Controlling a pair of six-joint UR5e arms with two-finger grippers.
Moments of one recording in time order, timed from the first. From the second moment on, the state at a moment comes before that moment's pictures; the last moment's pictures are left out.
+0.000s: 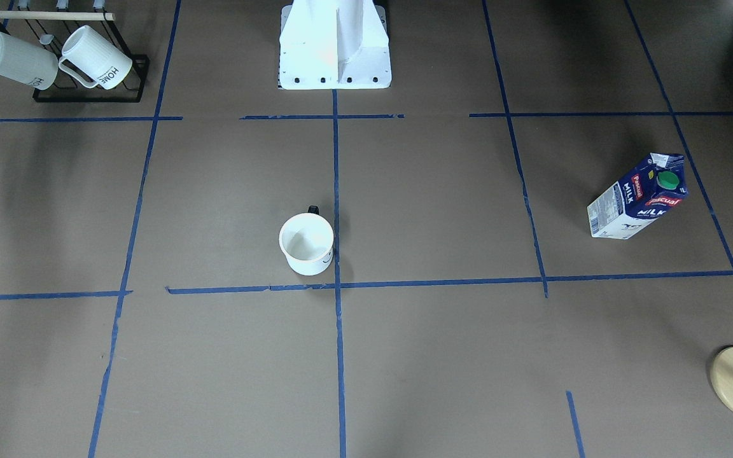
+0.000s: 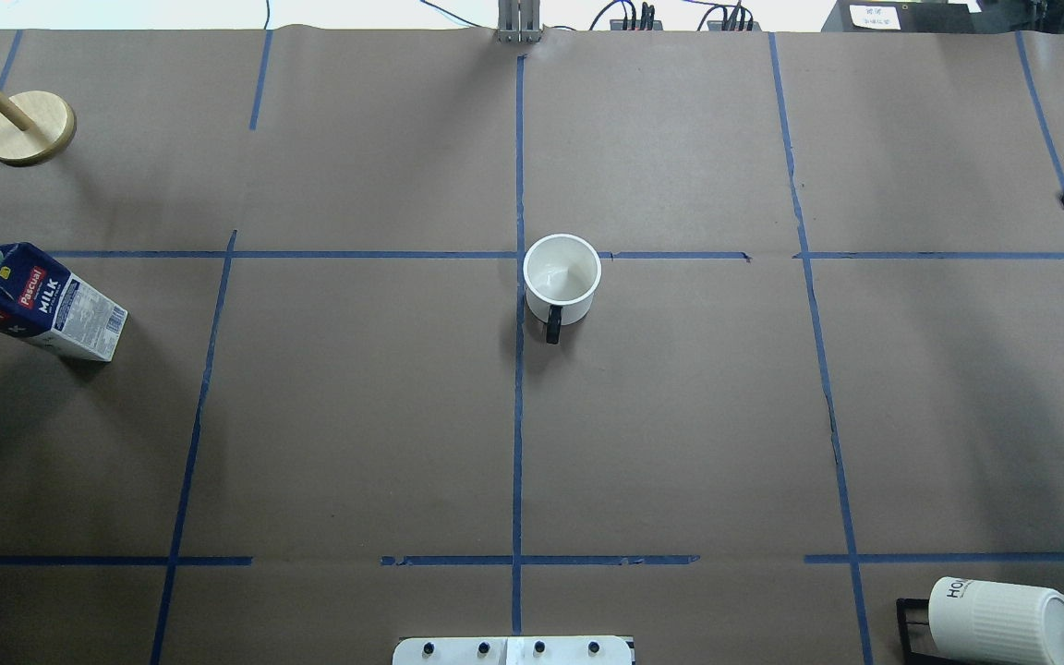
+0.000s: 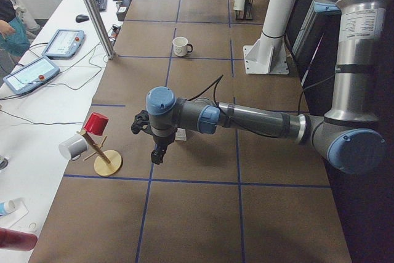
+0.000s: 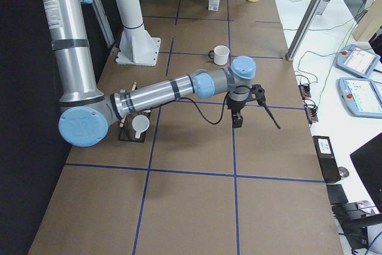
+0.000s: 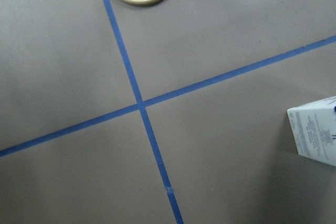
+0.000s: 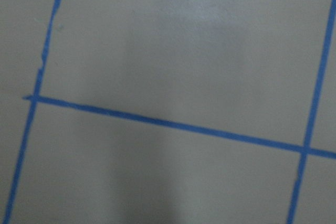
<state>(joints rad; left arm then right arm) -1.51 -1.59 -1.76 -1.62 -2.38 0.12 1.38 -1.51 1.78 -1.60 2.33 0.09</state>
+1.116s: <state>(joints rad) -1.24 -1.67 -1.92 -1.63 -2.31 -0.47 1.47 -1.77 1.83 -1.50 2.31 -0.09</state>
